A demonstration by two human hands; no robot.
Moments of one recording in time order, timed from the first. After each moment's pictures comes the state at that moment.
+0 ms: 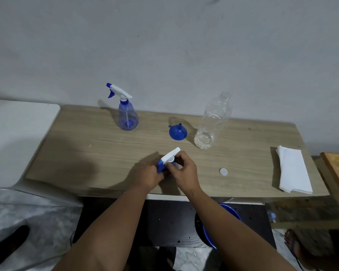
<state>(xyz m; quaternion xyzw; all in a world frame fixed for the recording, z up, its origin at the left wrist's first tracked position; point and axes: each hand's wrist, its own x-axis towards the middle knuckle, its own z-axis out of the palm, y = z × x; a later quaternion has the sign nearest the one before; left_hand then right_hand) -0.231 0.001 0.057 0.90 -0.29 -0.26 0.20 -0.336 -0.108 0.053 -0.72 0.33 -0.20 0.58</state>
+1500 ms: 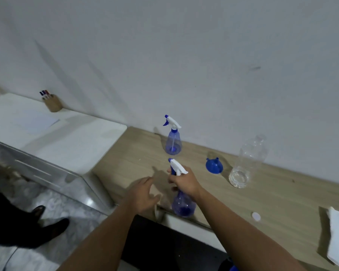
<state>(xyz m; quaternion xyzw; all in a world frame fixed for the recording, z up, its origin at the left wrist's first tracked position) -0.212 0.148 0.067 0.93 -0.26 -0.11 0.22 -0.264 -0.050 0.120 -0.71 0.22 0.04 0.66</state>
